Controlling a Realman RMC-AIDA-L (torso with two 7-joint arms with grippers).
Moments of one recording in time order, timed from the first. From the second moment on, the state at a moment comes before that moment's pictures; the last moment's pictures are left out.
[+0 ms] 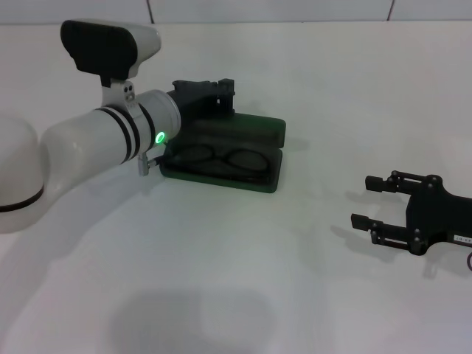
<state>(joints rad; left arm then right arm) -0.52 -2.10 1.79 0.76 1.15 0.29 -1.69 0.39 2.01 -1.10 -0.49 -1.56 -1.41 0.92</state>
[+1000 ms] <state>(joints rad) -0.40 -2.10 1.75 0.76 0.96 0.49 -1.41 0.39 2.02 -1.10 -0.49 -1.55 -1.41 0.92</state>
